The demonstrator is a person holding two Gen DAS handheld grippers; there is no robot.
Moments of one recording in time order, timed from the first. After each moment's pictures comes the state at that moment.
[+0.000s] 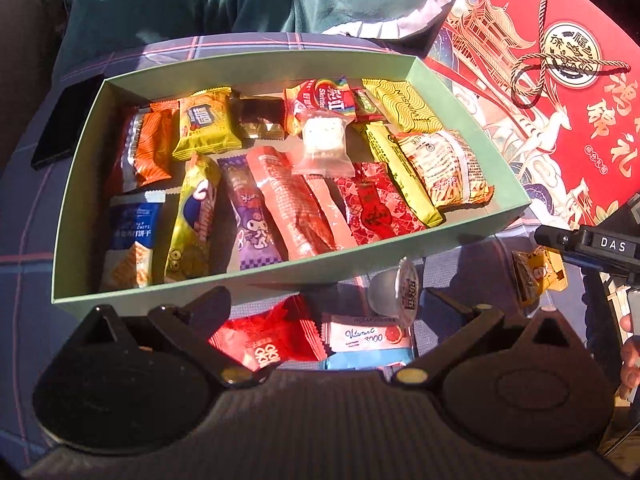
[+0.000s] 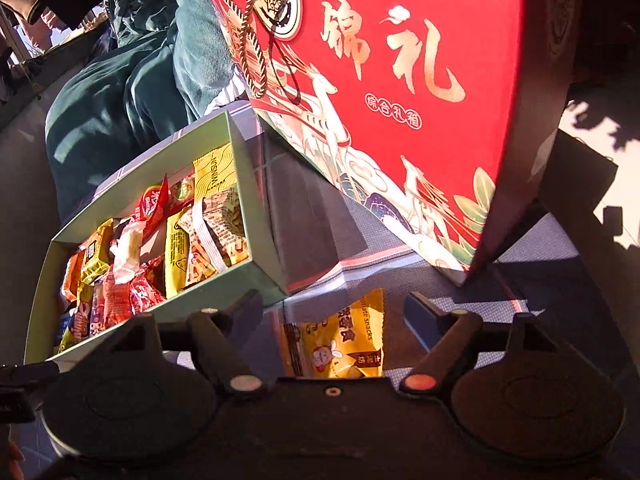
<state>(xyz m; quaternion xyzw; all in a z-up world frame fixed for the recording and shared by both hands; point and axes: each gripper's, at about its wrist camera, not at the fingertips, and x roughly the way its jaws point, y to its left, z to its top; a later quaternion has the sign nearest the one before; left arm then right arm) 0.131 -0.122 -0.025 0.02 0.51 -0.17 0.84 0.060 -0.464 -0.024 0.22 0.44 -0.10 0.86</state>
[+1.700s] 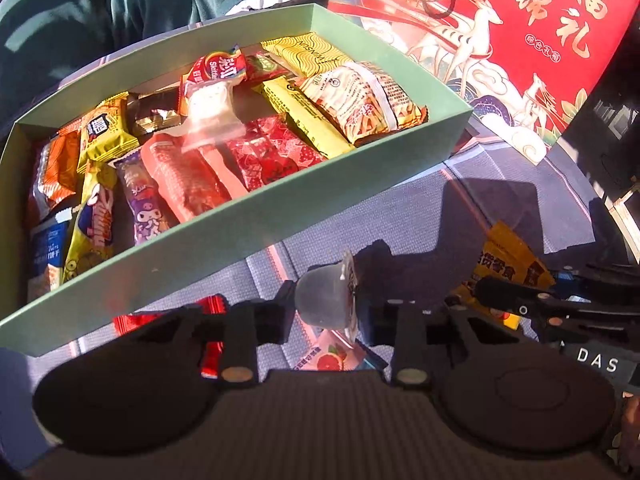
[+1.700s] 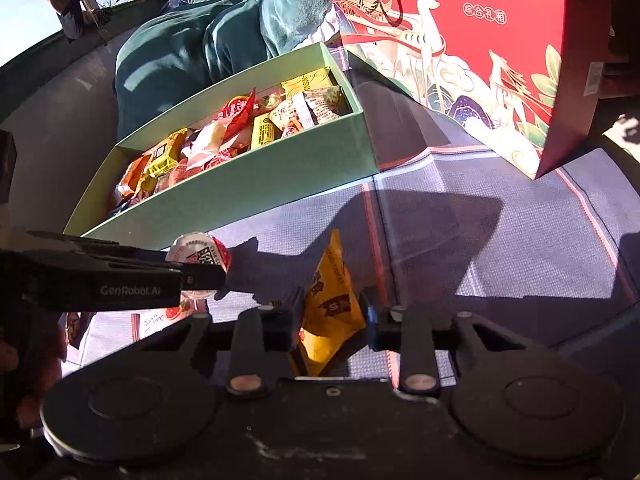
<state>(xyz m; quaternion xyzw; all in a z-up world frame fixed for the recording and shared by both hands) 0.102 -0.181 -0.058 0.11 0.50 -0.25 0.82 -0.005 -0.392 -0.046 0.18 0.44 0.00 0.88</state>
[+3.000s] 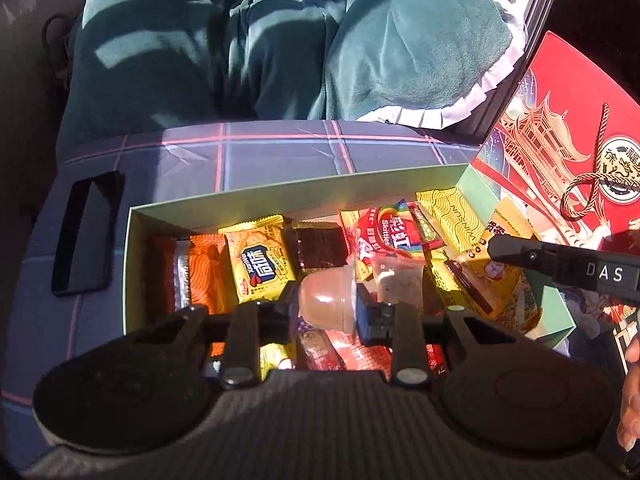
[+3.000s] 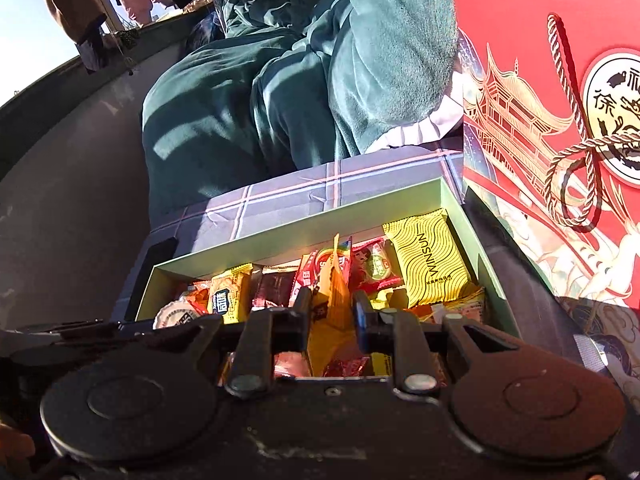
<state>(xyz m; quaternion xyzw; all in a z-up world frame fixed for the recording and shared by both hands) 0.249 -0.091 0.011 0.02 0.46 -0.17 0.87 0.189 -0.345 0.038 0.18 0.41 0.04 0.89</state>
